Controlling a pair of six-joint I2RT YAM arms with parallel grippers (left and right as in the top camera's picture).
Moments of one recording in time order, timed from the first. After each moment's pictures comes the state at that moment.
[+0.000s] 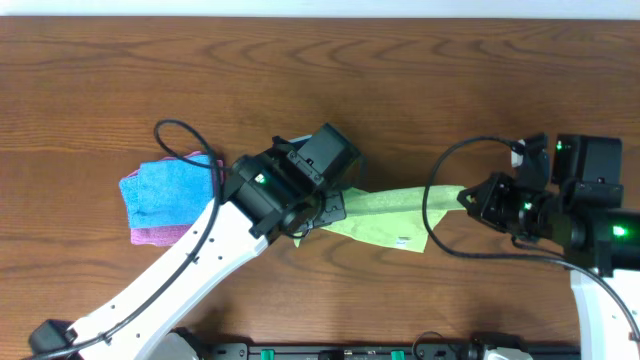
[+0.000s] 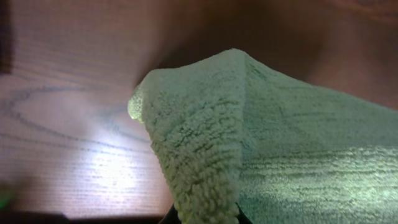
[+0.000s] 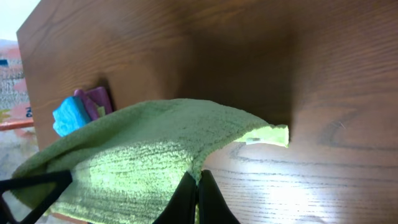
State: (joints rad) left arm -0.78 1.49 1.48 -1.23 0.00 -0.98; right arm -0.08 1.09 1.20 -1.20 -0.46 0.41
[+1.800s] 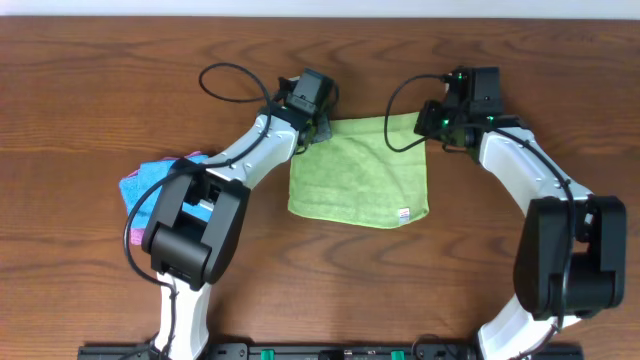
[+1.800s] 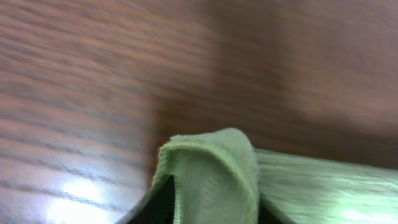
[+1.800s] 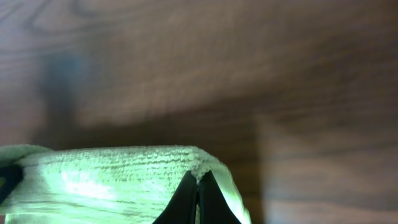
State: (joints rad) left arm -0.46 2.12 1.47 -0.42 -0.11 -0.65; right arm 0.06 1.86 1.20 -0.26 -0.20 0.36
